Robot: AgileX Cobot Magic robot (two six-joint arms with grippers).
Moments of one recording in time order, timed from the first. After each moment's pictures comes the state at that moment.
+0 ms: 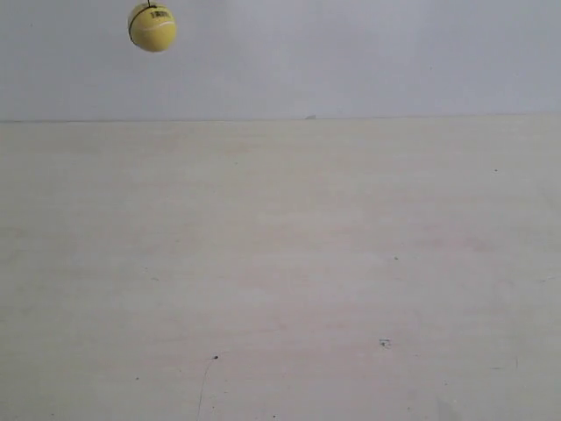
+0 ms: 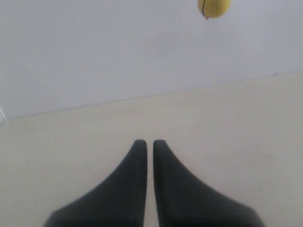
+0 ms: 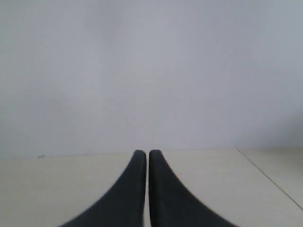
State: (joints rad) left arm -0.02 0.00 0.00 0.17 0.19 -0.04; right arm -0.08 0.01 0.00 -0.04 -0.06 0.05
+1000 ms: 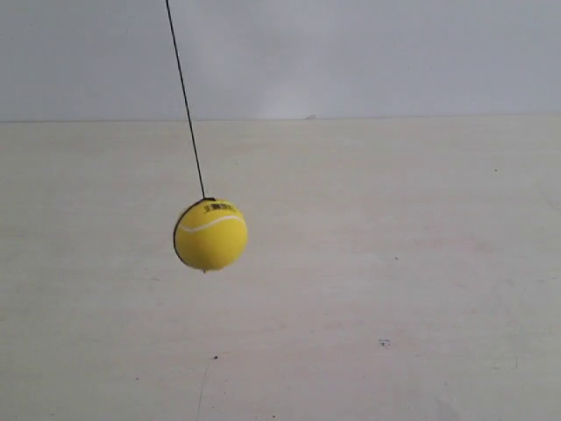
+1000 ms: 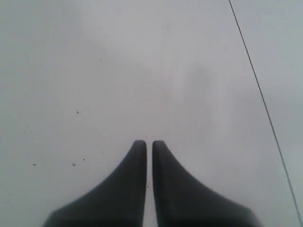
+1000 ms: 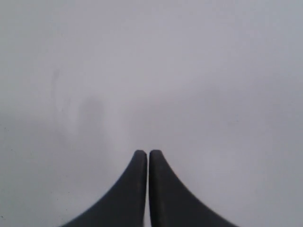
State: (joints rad) left arm -0.02 0.39 -0.29 0.25 -0.61 -0.32; right arm -0.08 0.17 -0.19 -0.14 -0.55 0.53
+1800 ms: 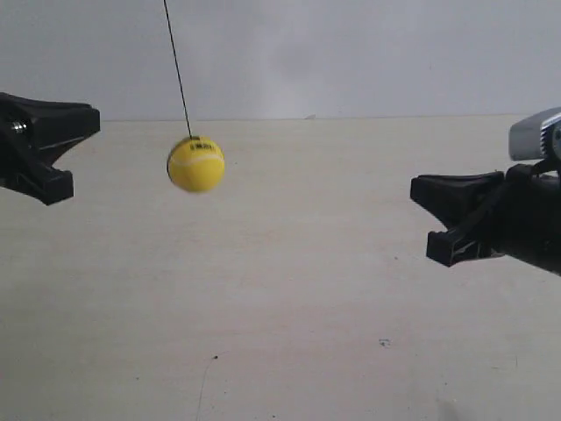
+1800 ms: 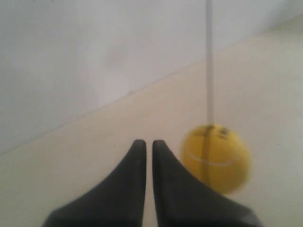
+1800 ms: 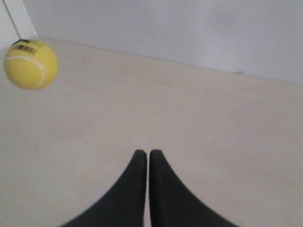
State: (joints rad) left arm -0.02 1.26 -0.54 1.08 -0.66 -0.73; right arm 0.15 1.40 -0.35 -0.76 -0.85 0.56
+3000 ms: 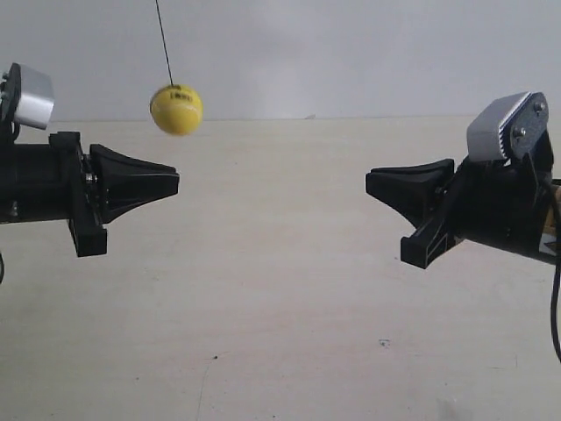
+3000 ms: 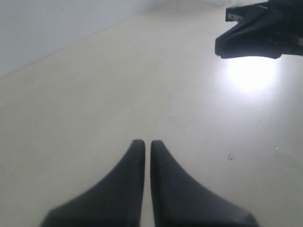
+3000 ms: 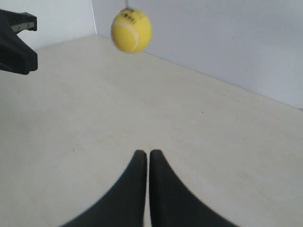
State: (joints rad) left arm -0.02 1.59 -0.66 1.39 -1.02 -0.81; right arm 0.16 1.54 -0.46 -0.93 -1.00 0.52
